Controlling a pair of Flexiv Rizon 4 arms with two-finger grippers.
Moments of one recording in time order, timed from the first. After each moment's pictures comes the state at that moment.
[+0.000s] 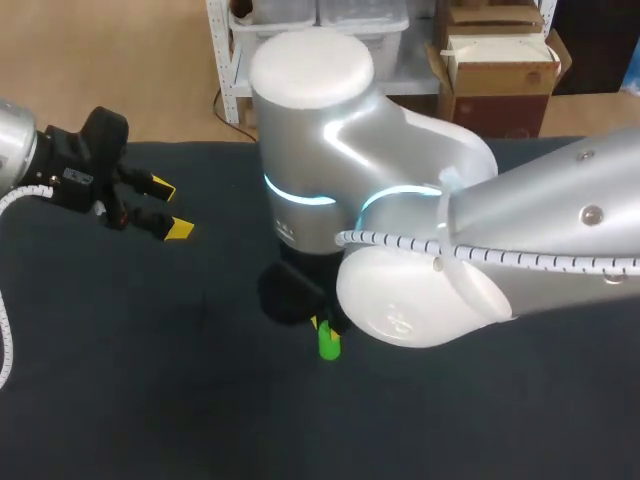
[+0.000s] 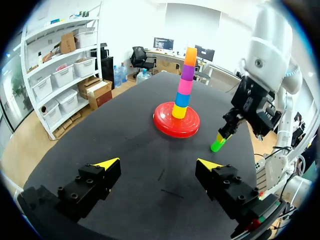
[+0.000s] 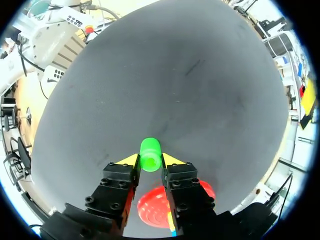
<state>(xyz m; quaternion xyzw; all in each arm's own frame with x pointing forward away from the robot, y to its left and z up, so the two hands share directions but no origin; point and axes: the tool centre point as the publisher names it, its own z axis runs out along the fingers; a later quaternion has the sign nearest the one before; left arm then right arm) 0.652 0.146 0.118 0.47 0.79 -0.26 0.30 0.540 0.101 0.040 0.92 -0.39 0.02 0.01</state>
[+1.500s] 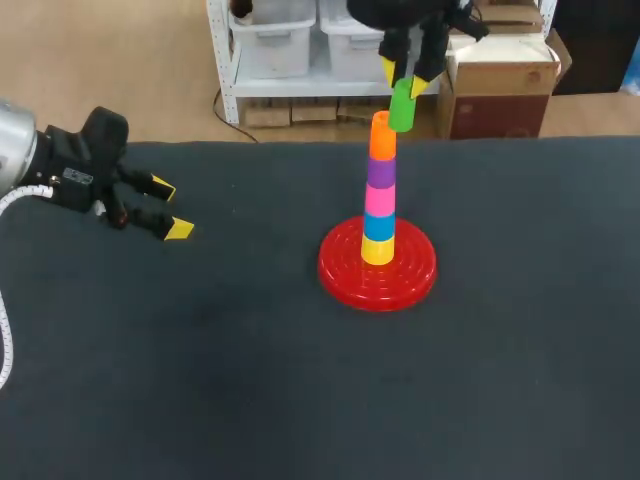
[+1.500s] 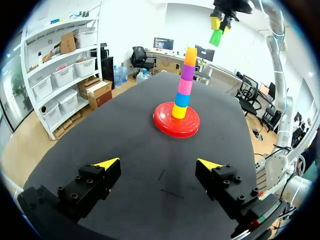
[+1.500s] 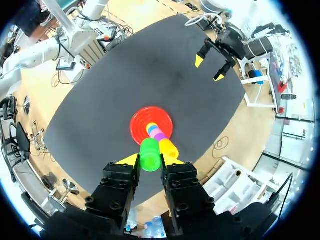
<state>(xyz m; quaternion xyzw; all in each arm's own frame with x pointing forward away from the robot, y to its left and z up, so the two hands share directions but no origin) 0.652 0.146 0.118 0.47 0.79 -0.26 0.30 0.655 0.011 0.306 0.92 -0.38 0.04 -0.04</state>
